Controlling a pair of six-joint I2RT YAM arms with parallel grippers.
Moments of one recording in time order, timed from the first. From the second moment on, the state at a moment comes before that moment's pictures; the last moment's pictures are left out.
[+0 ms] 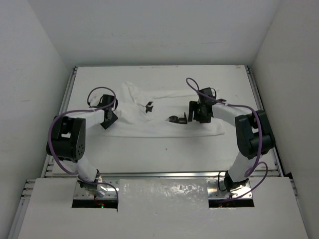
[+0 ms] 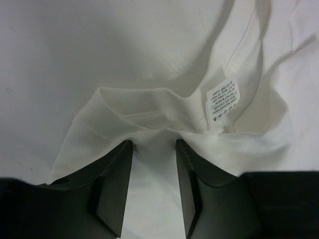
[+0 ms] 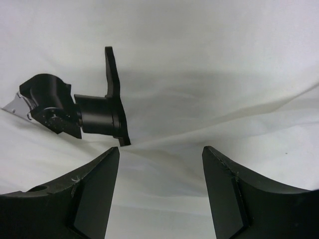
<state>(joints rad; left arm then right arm) -0.10 1.66 0.87 -0.34 -0.39 -0.88 0.27 1.76 1.00 -0.33 -0.04 0.35</state>
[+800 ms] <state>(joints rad) -0.10 1.63 0.80 -0.24 -0.38 -0.89 0.04 1.91 1.15 -0.39 0.07 0.46</state>
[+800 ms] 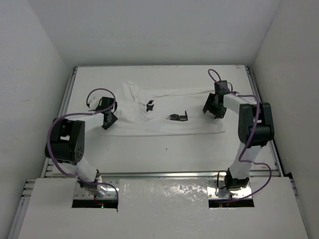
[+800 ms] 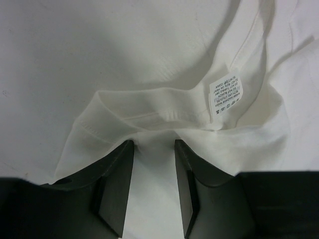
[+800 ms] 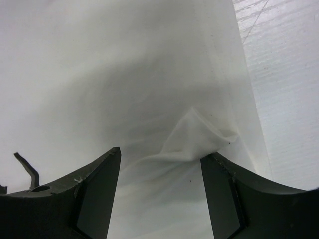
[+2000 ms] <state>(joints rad) -0.34 2.45 2.12 -0.76 -0.51 -0.71 0.08 1.62 1.06 -0.36 -0.22 0.37</state>
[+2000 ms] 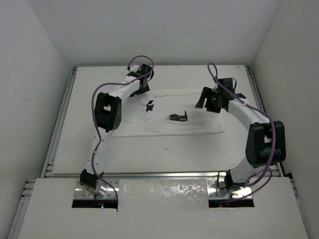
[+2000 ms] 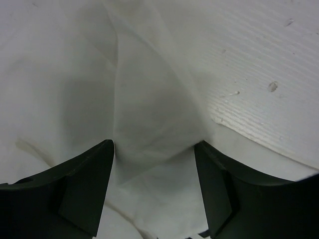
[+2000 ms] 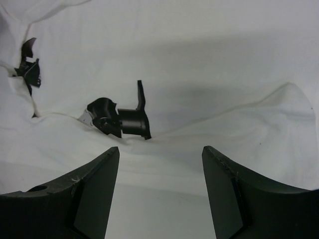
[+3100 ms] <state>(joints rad) -0.33 2.55 2.23 -0.65 -0.50 -0.60 0.16 1.63 1.06 -0.33 -0.26 0.33</state>
